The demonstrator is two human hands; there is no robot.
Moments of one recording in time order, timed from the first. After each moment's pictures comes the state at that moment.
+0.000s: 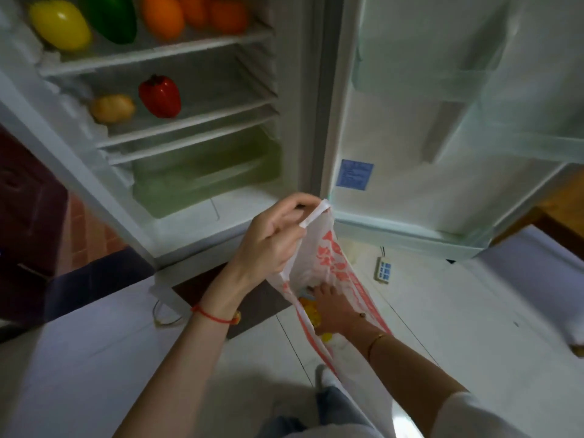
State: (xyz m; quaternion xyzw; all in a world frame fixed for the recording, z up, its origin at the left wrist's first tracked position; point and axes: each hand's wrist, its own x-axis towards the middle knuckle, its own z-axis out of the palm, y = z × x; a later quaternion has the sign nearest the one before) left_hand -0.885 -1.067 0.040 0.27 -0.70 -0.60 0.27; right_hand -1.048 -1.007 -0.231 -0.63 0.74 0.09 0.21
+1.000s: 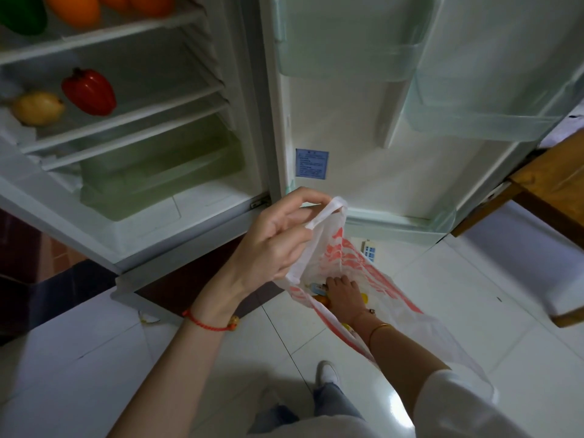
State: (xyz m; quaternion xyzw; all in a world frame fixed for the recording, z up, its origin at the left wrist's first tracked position) left_hand -0.971 -1.030 0.044 0.20 -0.70 -0.66 0.19; right_hand -1.152 -0.960 -0.263 -0.56 0.80 0.05 0.20
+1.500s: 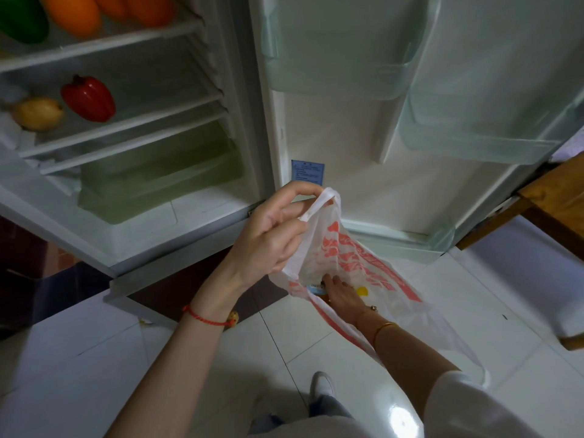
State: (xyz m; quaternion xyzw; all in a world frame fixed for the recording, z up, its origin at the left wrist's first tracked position) left_hand -1.009 -1.047 0.042 0.20 -0.68 -0.66 0.24; right_hand -1.190 -0.980 -0.251 -0.60 0.76 0.01 0.24
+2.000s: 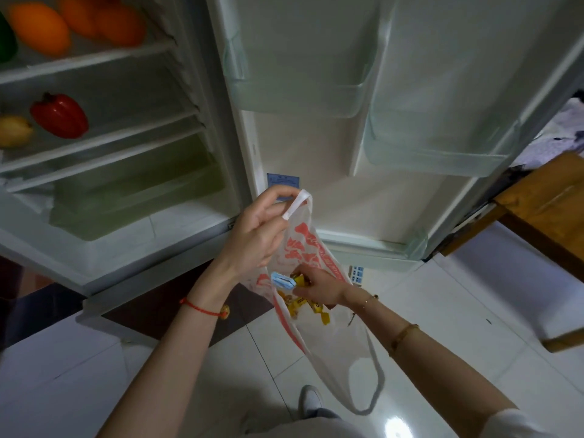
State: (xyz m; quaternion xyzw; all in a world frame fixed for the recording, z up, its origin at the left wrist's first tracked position) left_hand -1.049 -1.059 0.026 0.27 -0.69 -0.62 0.26; right_hand -1.207 -1.000 -0.136 -0.58 0.68 -0.14 0.42
